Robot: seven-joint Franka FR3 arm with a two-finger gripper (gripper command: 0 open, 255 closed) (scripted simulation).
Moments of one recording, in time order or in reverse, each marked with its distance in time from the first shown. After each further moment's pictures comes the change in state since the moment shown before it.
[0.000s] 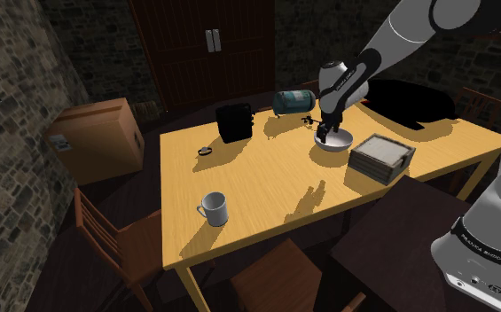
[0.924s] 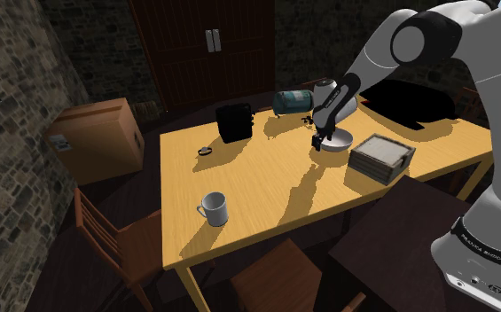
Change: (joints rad) arm -0.043 0.267 0.012 0.203 0.015 0.091 -0.033
